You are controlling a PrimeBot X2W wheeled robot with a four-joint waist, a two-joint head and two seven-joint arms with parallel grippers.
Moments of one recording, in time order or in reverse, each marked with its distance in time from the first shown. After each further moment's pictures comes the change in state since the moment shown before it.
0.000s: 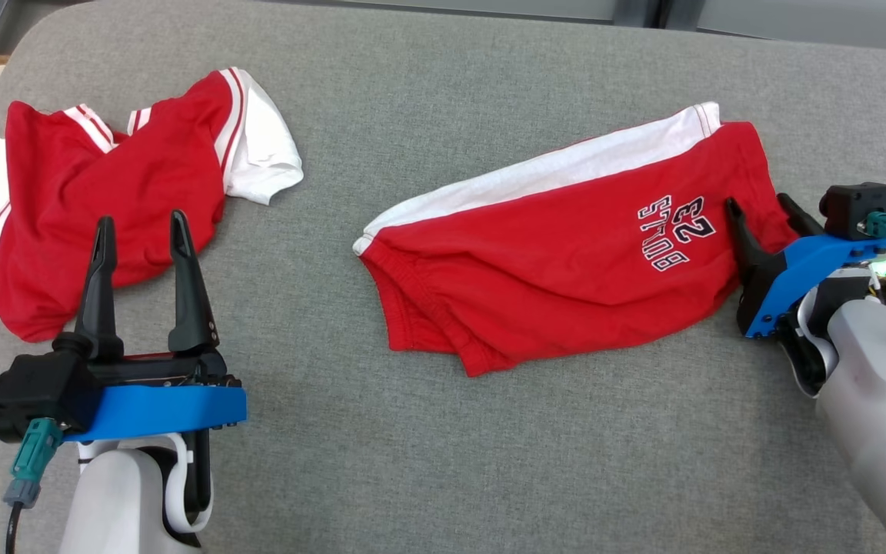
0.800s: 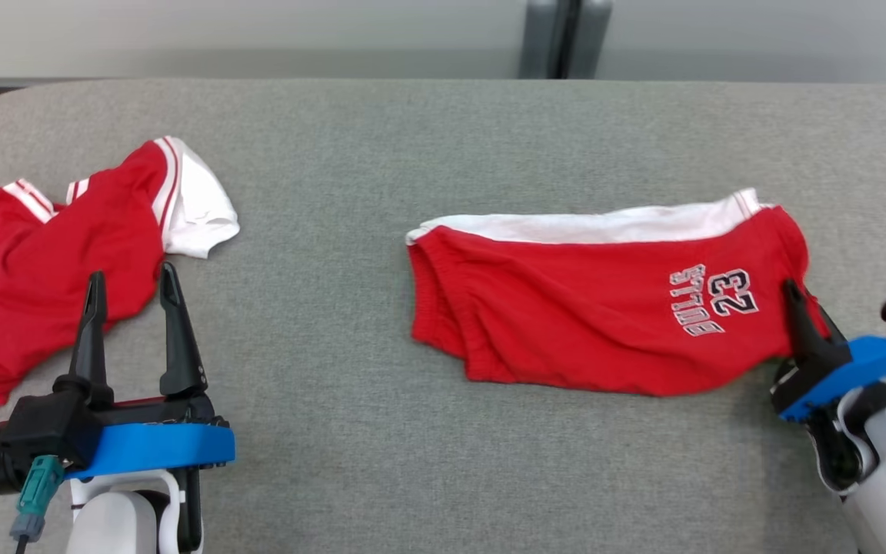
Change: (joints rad) left arm 0.078 -0.002 0.036 0.016 0.037 0.026 0.000; right arm 0.302 -0.047 -0.121 -0.275 0.245 0.000 -0.024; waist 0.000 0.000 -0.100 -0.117
